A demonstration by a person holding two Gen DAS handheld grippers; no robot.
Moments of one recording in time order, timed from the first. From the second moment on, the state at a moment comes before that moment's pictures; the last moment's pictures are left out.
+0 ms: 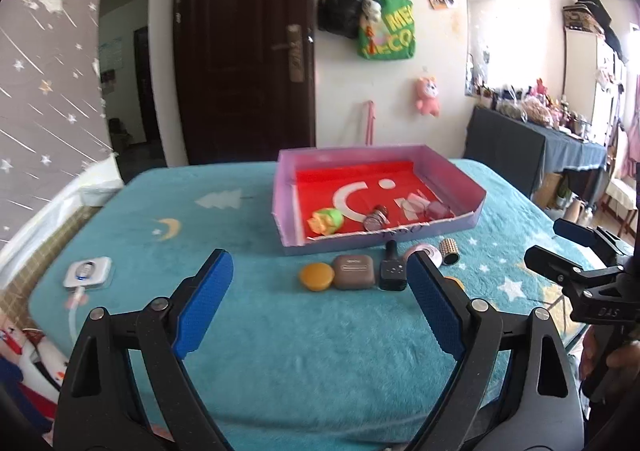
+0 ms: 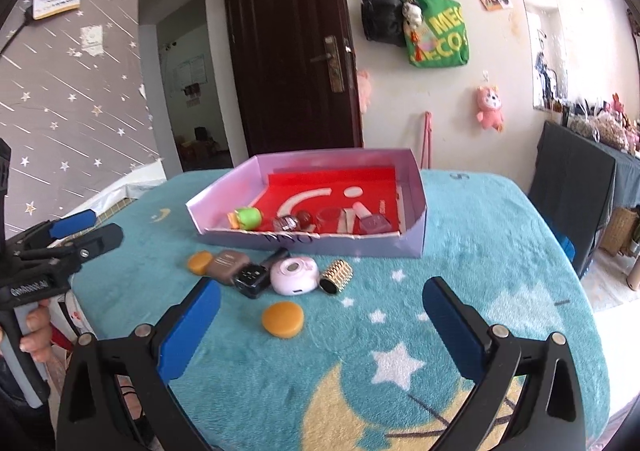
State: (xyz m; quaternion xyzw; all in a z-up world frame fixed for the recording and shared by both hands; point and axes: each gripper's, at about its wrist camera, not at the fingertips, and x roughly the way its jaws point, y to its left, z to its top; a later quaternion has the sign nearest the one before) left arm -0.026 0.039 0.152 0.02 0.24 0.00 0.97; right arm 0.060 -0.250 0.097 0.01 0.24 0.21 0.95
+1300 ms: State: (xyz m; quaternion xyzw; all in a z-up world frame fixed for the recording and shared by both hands) left arm 0.121 0.072 0.038 -0.01 0.40 -0.04 0.92; right arm 0.129 -0.193 0.023 -0.06 0.39 0.16 0.90
